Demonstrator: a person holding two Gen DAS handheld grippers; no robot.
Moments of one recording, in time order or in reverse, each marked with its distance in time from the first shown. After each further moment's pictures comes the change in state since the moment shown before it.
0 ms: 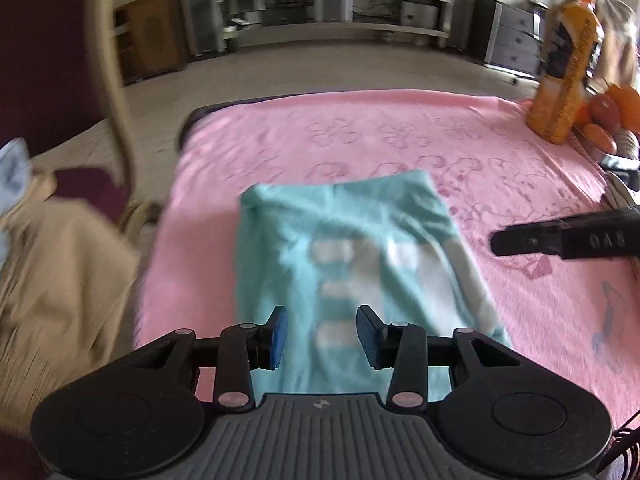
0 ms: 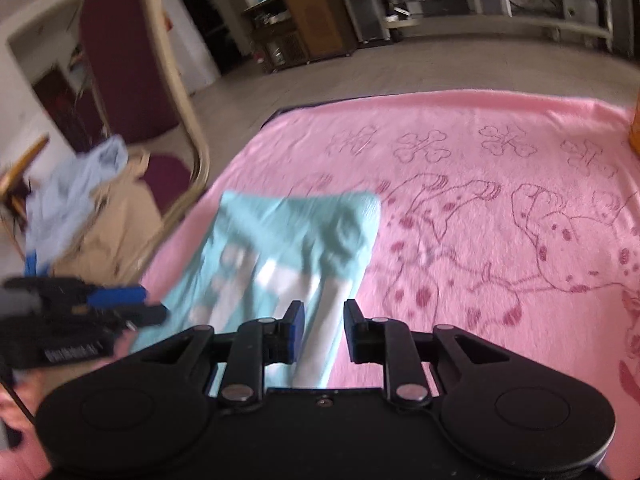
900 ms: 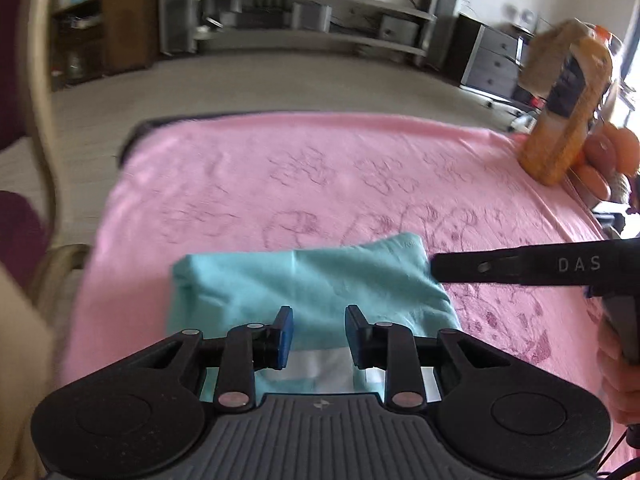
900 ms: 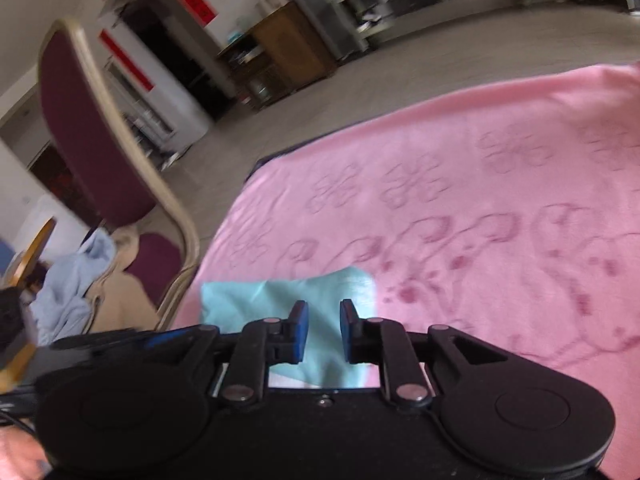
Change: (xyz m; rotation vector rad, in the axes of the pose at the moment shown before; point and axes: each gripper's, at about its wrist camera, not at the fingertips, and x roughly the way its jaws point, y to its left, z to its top) left arm 0.074 0.011 0.050 -0.068 -0.032 -0.125; right arm 0.050 -0.034 0.041 0.138 -0.044 0.105
